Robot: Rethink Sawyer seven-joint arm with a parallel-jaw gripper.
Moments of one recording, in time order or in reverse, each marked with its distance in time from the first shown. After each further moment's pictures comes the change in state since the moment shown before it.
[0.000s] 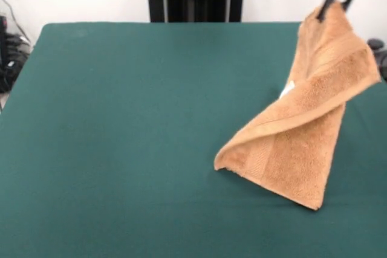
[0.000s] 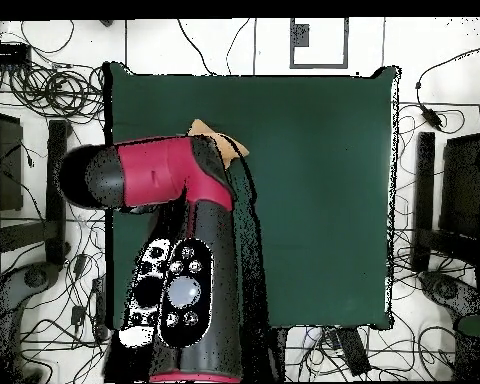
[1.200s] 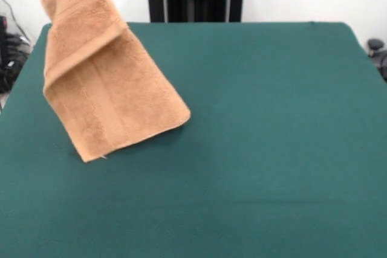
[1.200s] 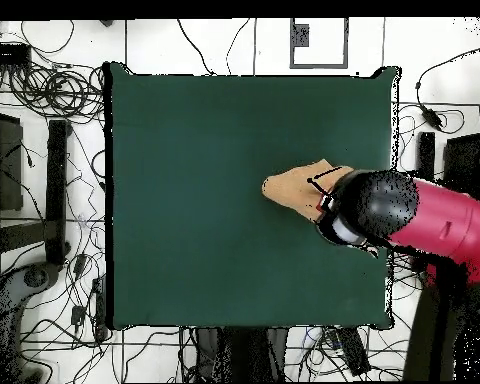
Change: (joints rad) arm -0.613 -0.205 0.147 0.175 -0.137 0.073 -0.388
